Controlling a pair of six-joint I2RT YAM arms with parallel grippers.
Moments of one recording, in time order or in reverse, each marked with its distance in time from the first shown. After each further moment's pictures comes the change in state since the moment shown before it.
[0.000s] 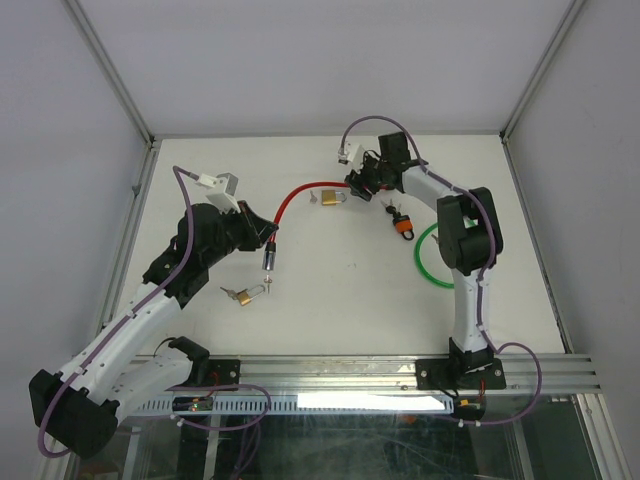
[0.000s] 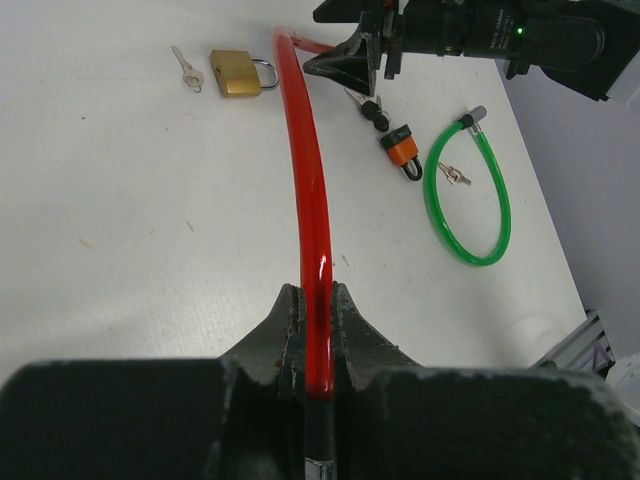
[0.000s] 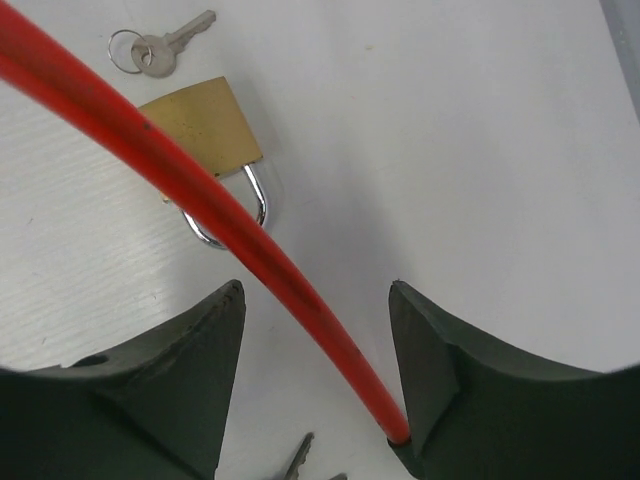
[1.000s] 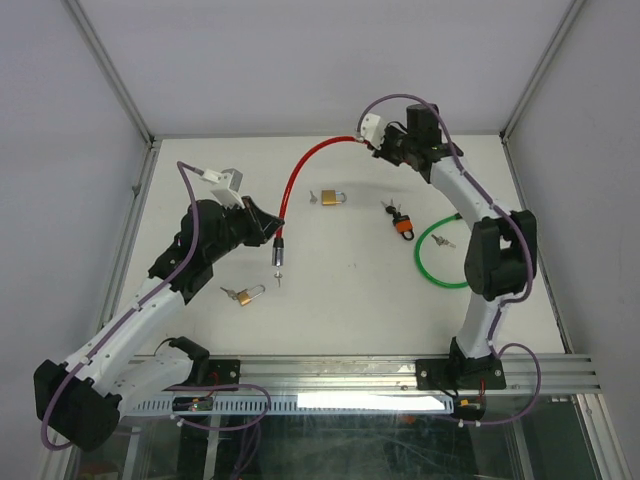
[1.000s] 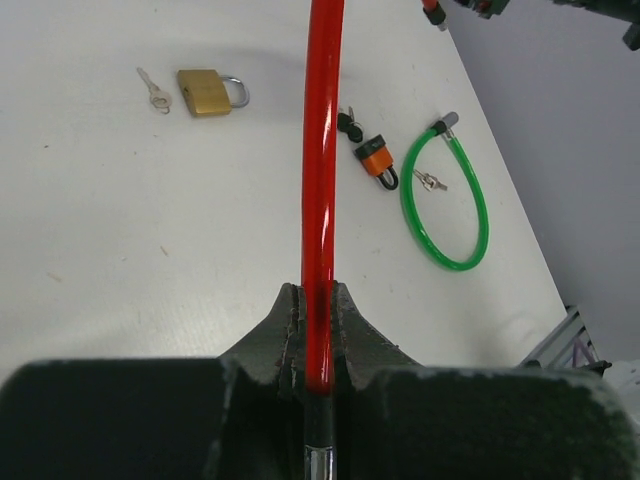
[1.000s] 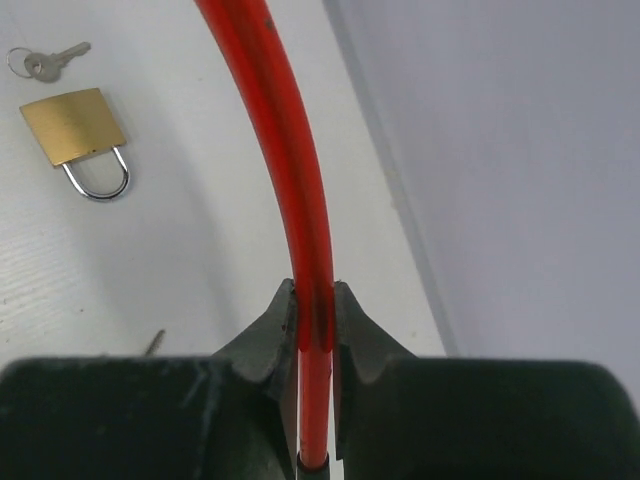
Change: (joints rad) left arm 0.000 0.036 0.000 0.074 0.027 -0.003; right arm -0.039 -0.203 0.050 -0.092 0.087 -0.195
